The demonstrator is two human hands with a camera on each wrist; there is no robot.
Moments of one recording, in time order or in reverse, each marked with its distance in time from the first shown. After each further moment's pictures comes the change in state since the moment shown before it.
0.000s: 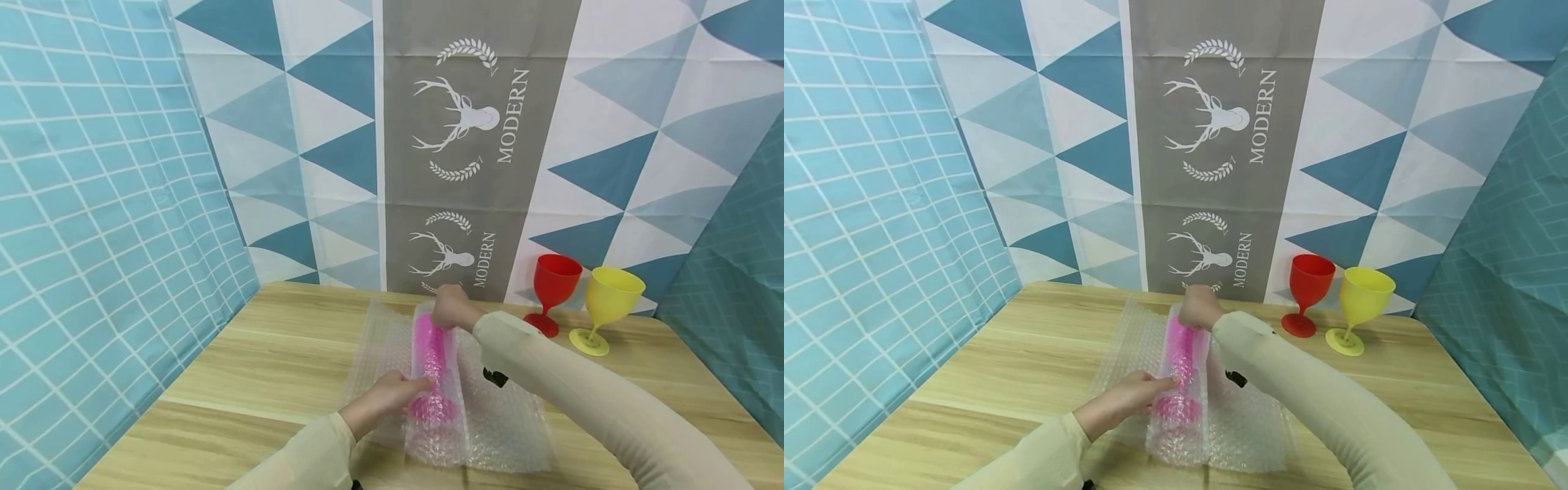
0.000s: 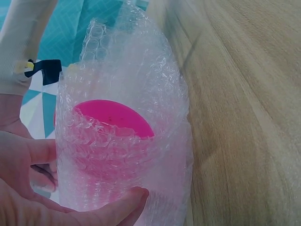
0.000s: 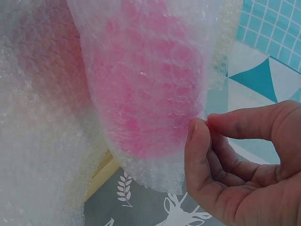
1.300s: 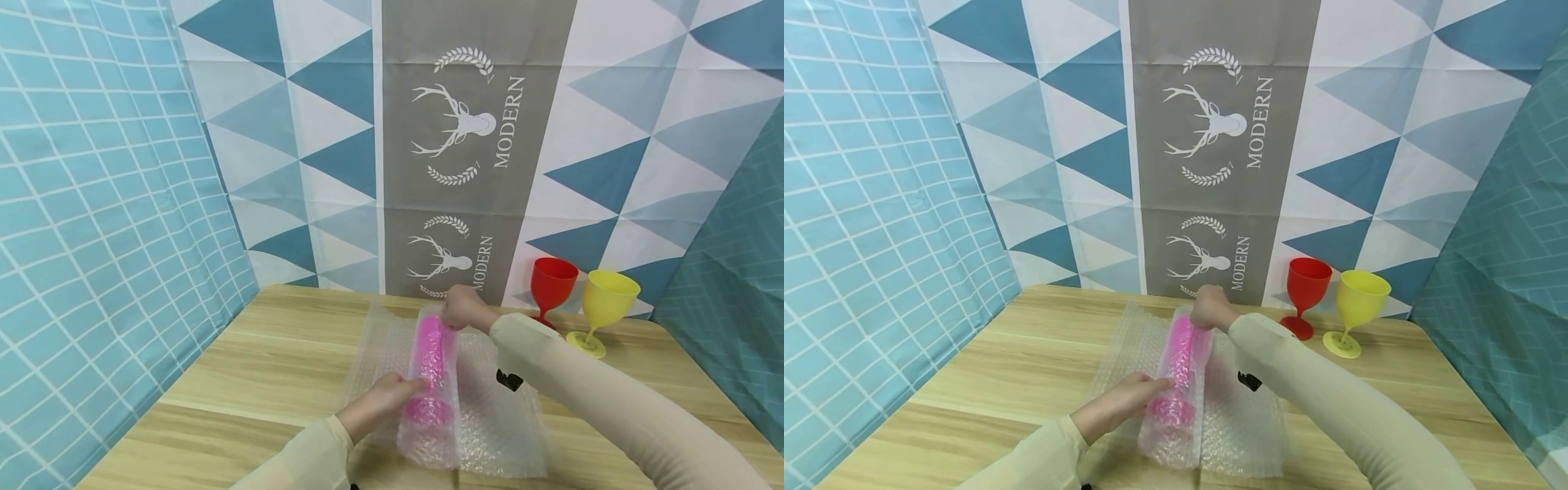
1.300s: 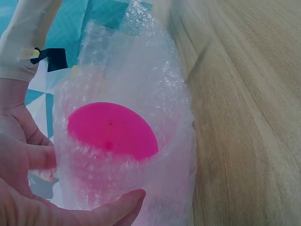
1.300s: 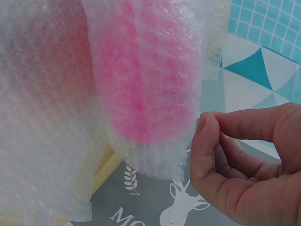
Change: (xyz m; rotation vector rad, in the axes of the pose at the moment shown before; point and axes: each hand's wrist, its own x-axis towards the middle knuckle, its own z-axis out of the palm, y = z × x) left_hand -0.005 -0.001 0.001 -0.024 0.030 0.014; right_hand -0.016 0.023 -0.010 0.091 0.007 -0.068
